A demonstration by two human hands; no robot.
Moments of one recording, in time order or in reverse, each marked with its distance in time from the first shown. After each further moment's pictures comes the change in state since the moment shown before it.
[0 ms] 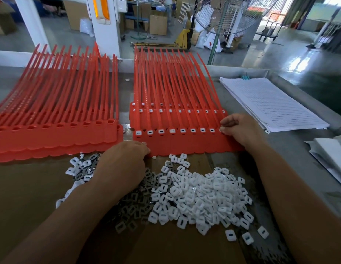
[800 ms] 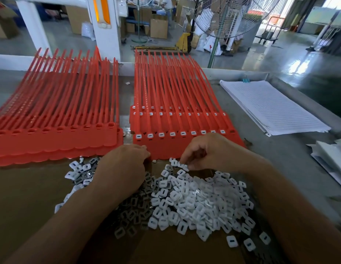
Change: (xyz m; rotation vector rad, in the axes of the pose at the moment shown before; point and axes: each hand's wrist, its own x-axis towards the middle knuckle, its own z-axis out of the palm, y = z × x) left_hand -0.002 0.001 -0.001 0.007 -0.021 -0.011; right_hand -0.064 -0.056 0.014 -0.179 -0.715 -0.457
